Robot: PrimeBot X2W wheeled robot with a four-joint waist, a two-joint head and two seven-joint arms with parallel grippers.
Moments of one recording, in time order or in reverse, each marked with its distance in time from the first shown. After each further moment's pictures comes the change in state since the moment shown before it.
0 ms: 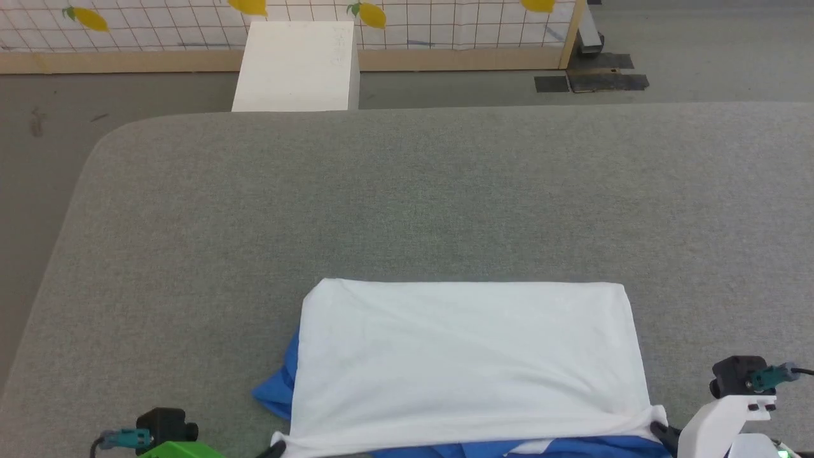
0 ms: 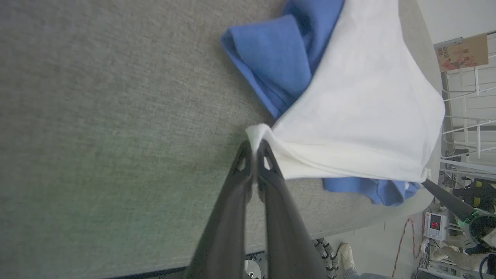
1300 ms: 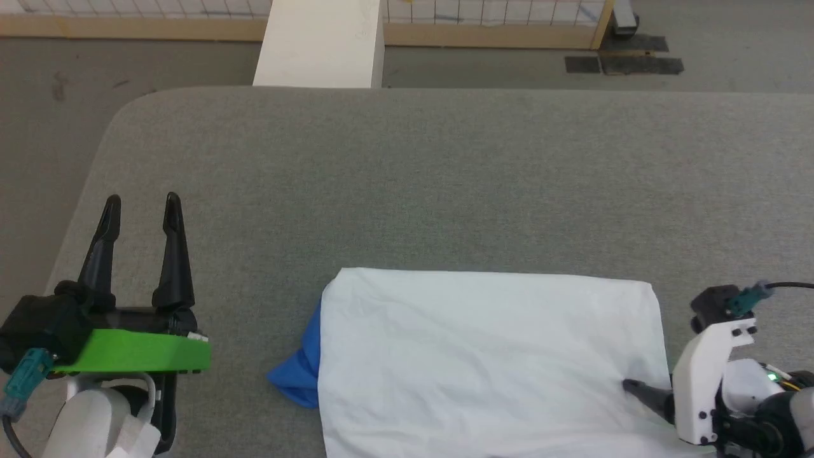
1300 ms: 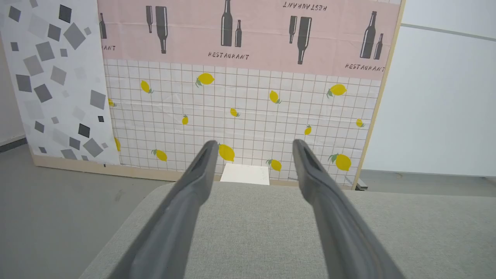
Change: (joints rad) left arm -0.265 -0.073 0.215 -0.165 0.694 -0.031 -0.621; right arm -0.227 -0.201 0.190 0.086 0.201 -0.001 0.157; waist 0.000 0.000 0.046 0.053
